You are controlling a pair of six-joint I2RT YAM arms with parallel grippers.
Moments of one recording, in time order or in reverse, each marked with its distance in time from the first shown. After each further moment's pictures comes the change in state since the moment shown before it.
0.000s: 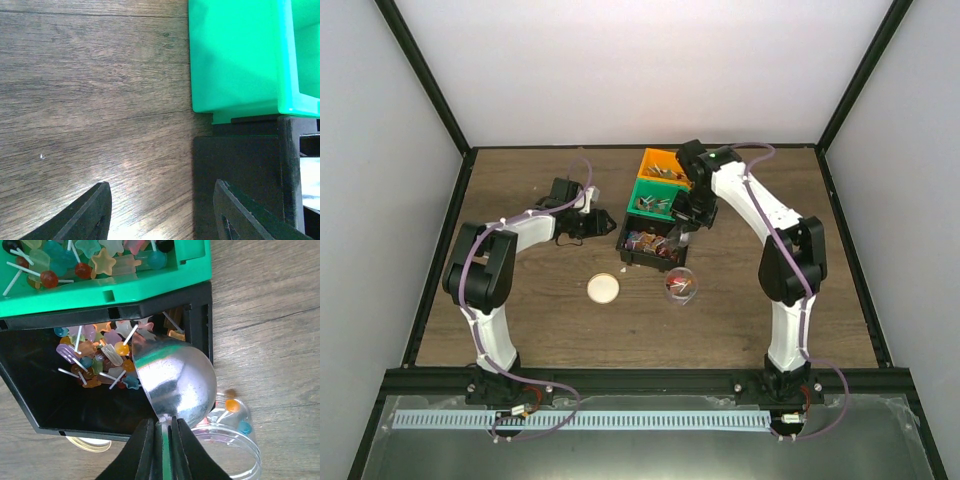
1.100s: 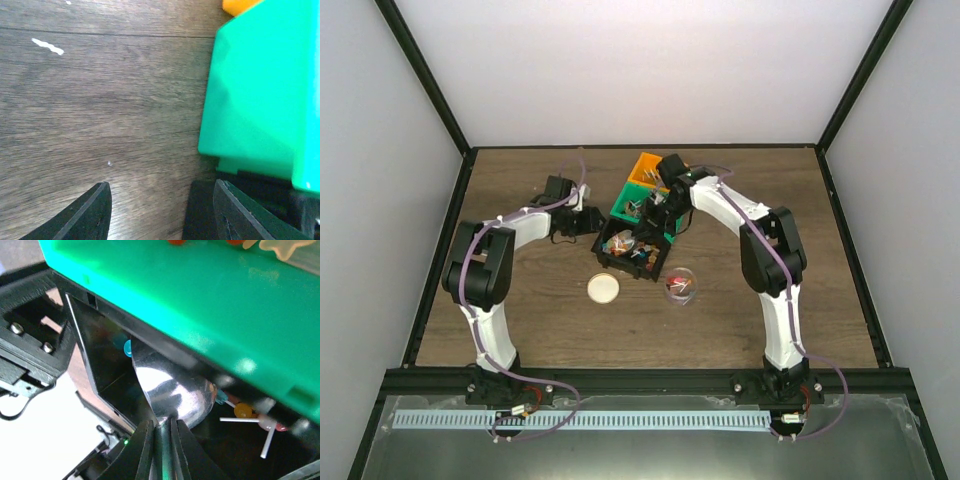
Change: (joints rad) left arm 0.032 0.016 0.016 -0.024 -0.054 0.002; right arm 0.067 0.147 -0.068 0.377 -0.472 -0.066
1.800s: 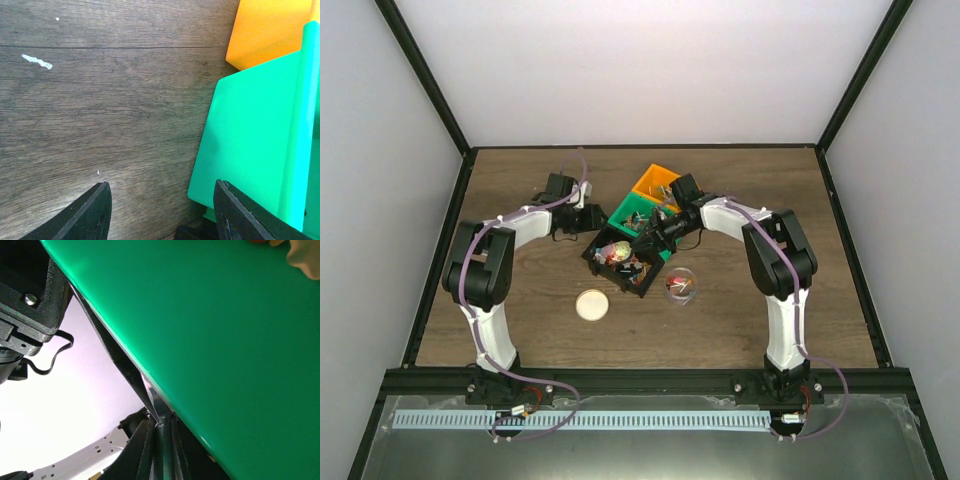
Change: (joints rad) left arm -0.002 0.000 0.023 -0.006 -0.014 0.003; right arm -0.045 -0.065 -0.351 0.409 -0.372 0.151
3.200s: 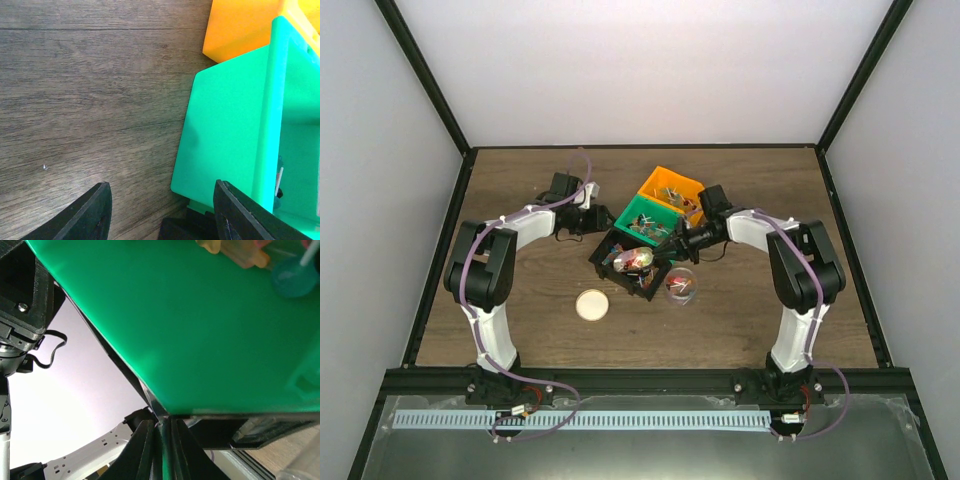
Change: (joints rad) left arm -0.023 0.000 0.018 -0.024 0.075 -0.004; right arm -0.120 -0.170 -0.253 0.063 -0.024 0.023
